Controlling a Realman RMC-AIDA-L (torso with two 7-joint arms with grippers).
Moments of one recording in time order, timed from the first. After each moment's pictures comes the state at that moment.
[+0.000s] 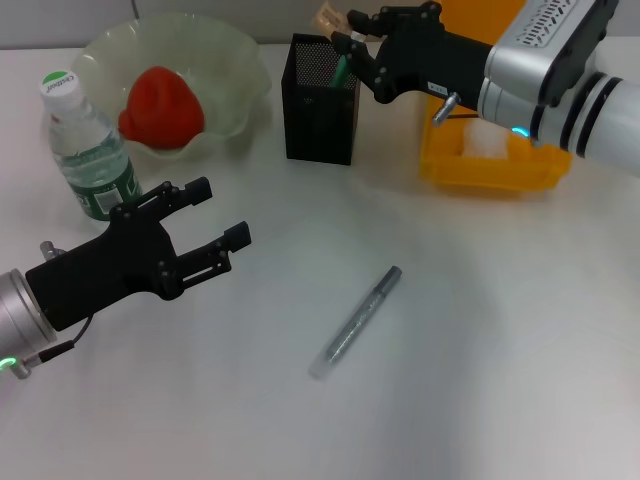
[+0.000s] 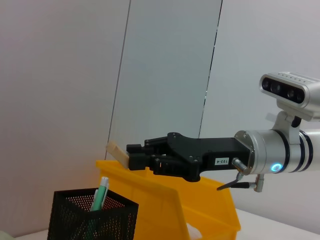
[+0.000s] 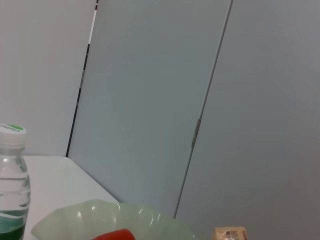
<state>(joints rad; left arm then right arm) -0.42 -2.07 0.46 0.28 1.88 1.60 -0.87 0.78 2.09 -1.30 -0.34 -1.03 -0.88 0.68</state>
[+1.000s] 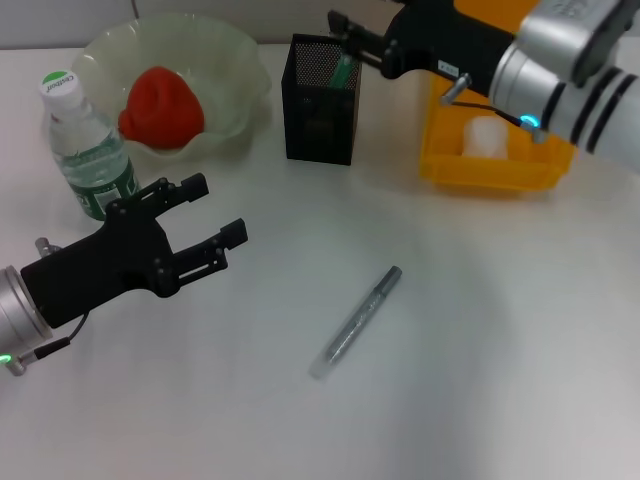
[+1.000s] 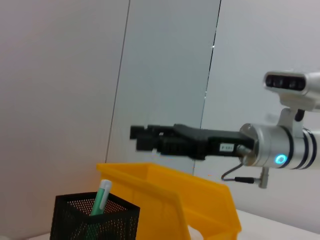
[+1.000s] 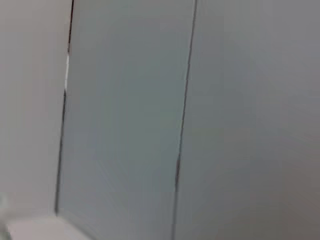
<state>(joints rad) -0.42 -2.07 0.47 0.29 1.87 1.61 -0.87 0.75 2.09 -1.30 -0.35 -0.91 -0.95 0.73</state>
